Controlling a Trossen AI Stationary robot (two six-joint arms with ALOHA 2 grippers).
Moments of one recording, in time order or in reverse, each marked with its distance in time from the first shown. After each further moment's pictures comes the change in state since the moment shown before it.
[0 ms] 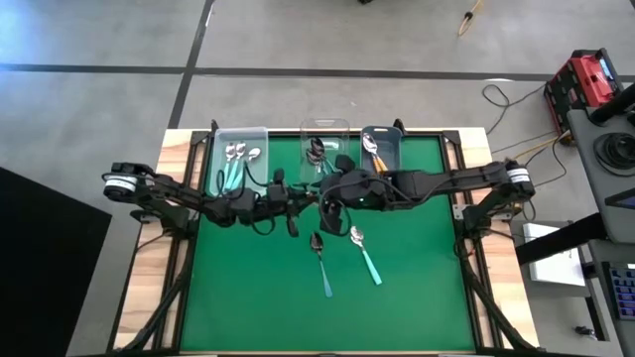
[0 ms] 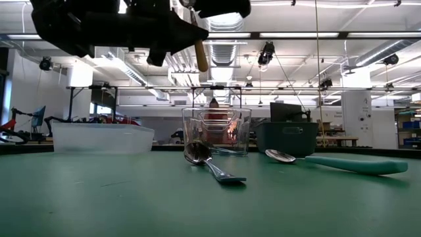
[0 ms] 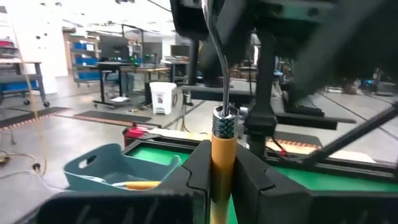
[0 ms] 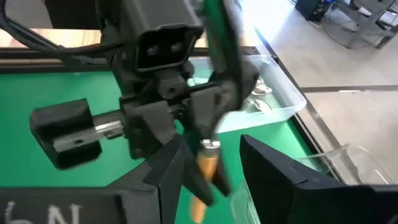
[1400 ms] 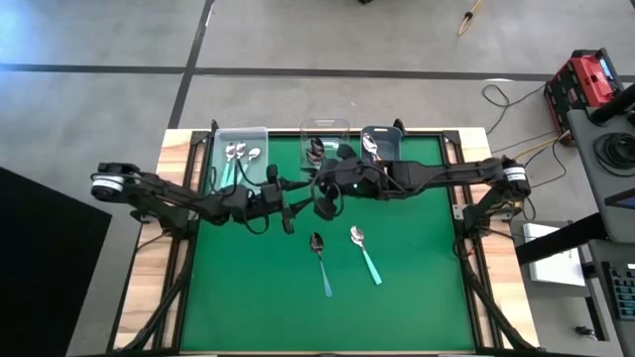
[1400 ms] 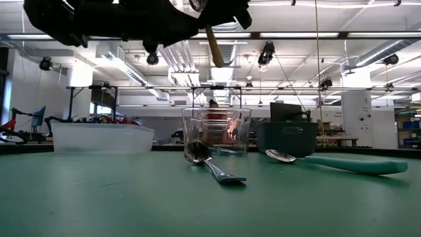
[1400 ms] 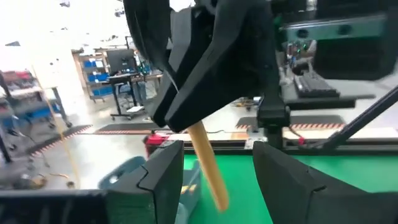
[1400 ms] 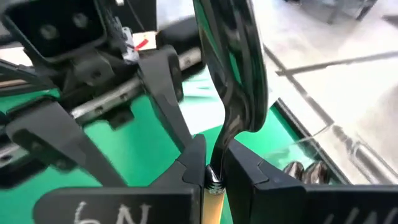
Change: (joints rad) left arm 0.001 -0.125 -0.006 -0.132 -0.022 0.169; right arm -0.091 0.012 0.021 -0.022 -0.002 0.099
